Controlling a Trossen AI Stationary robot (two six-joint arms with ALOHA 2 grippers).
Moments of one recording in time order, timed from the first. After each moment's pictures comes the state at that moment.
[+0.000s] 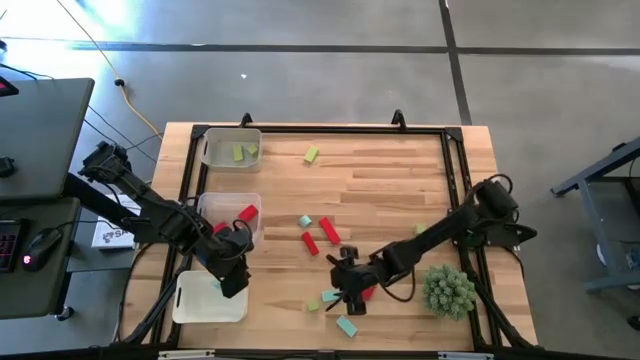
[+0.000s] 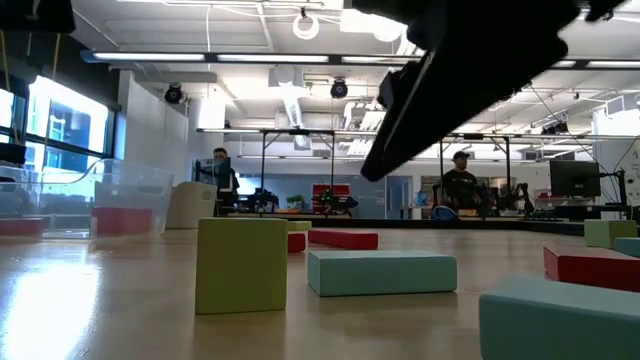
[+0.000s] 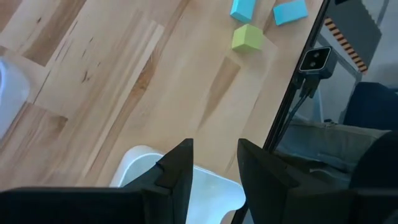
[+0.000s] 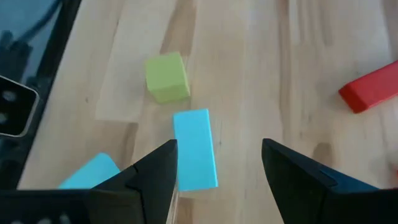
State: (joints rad) left arm -0.52 1.22 1.03 -0.85 -0.10 -1.15; right arm 0.48 1.88 1.18 -0.20 0.15 0.33
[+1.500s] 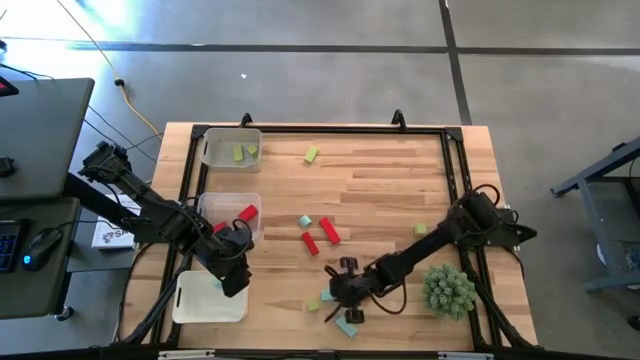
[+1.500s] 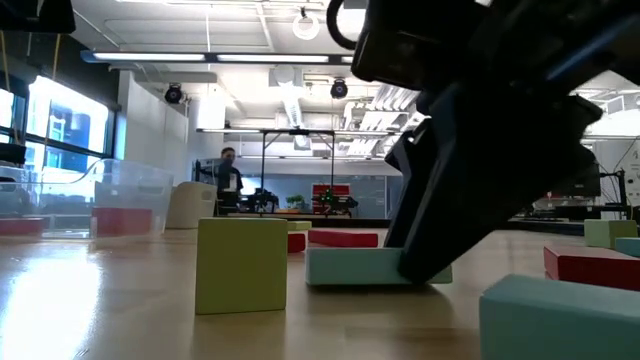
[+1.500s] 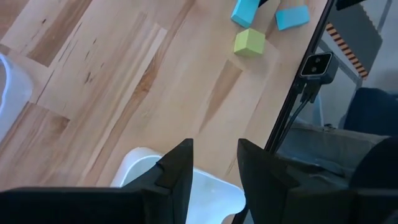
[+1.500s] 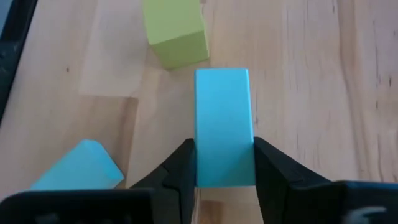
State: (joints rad) left arm -0.52 1.22 1.03 -0.86 -0.11 -1.17; right arm 0.51 2.02 1.18 -0.12 0.11 0.42
